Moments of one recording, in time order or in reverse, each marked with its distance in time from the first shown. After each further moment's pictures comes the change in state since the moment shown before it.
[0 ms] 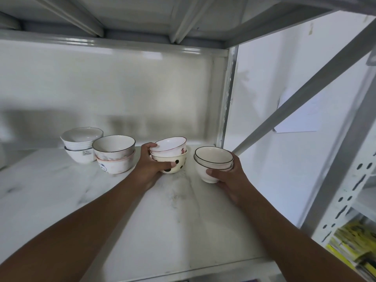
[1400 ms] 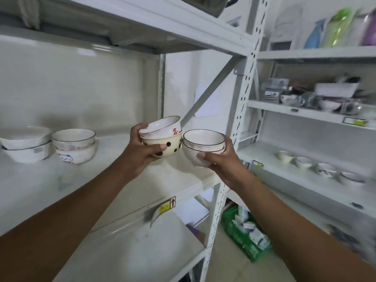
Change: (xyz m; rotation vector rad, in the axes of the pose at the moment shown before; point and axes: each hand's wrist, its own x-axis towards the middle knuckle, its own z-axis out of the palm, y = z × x) left_hand -0.135 0.069 0.038 -0.124 -0.502 -0.072; right_hand -0.229 -0.100 0.082 -0.106 0.409 -0.139
